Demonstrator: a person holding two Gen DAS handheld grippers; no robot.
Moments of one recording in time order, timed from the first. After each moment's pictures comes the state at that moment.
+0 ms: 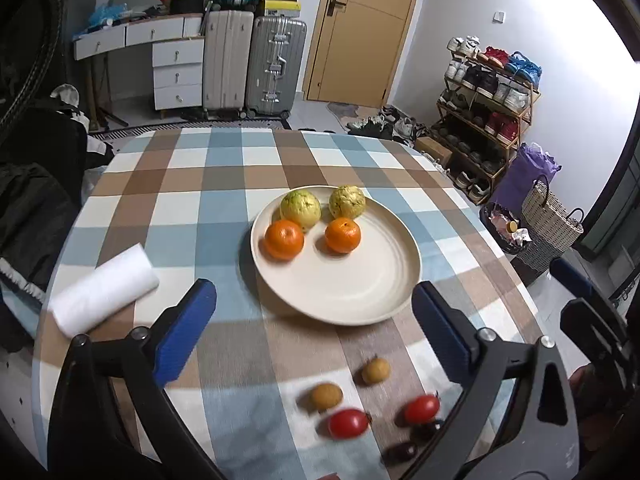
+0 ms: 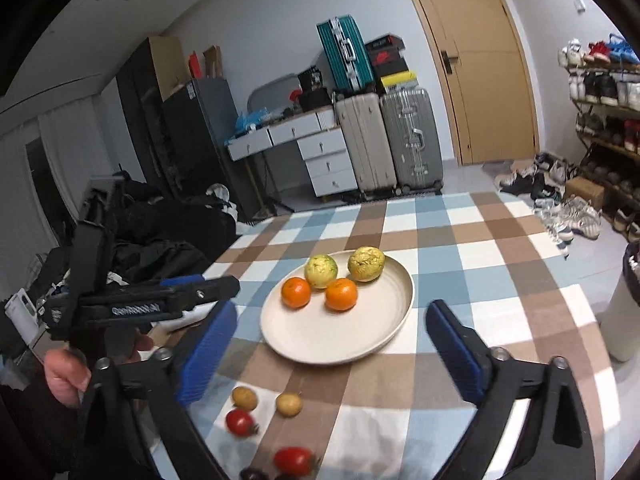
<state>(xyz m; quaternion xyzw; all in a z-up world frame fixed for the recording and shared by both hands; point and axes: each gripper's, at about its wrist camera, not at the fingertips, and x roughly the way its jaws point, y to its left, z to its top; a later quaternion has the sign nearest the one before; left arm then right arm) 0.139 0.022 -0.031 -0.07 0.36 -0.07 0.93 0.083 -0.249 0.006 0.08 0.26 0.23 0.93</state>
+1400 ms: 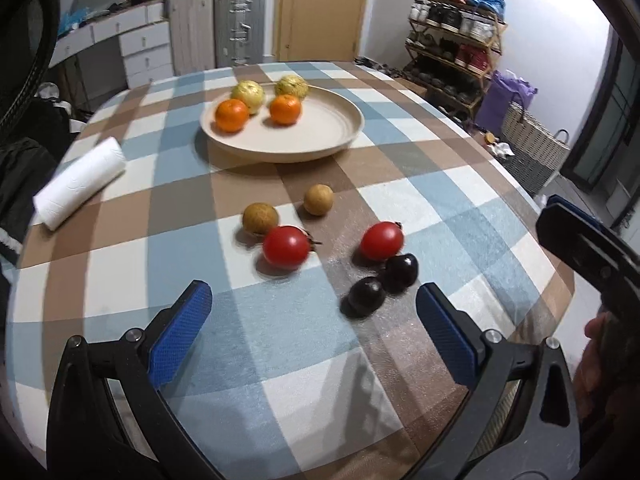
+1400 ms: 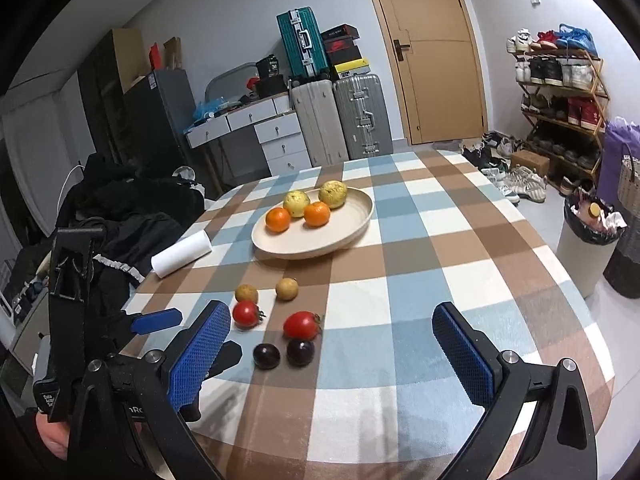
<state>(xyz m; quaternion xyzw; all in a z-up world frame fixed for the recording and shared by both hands) 0.032 -0.033 -0.101 -0.01 0.43 -0.12 0.90 -0.029 -0.251 -0.029 0.08 0.31 0.14 0.94</state>
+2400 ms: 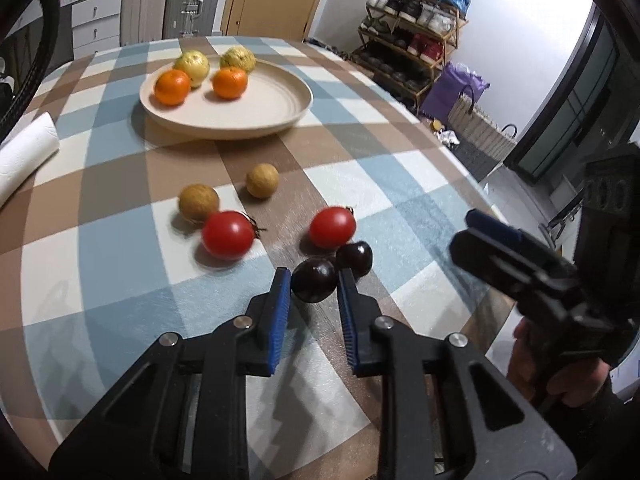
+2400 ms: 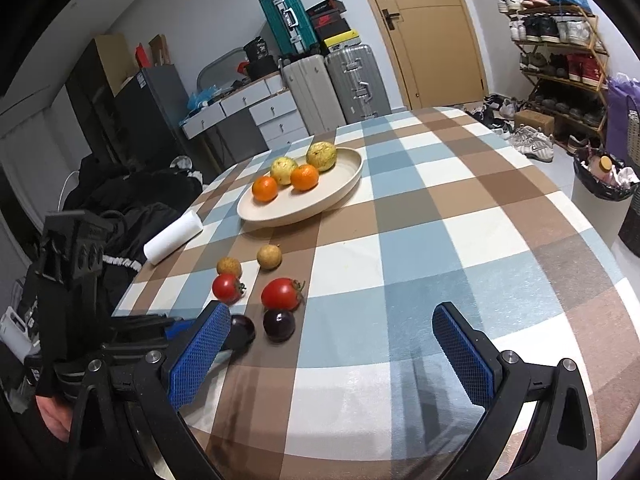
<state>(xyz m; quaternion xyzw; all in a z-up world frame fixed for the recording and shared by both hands) 0.046 -0.029 -0.112 -0.06 0.45 -0.22 0.86 -0.011 -0.261 -0.066 0.12 0.36 0.15 0.91</state>
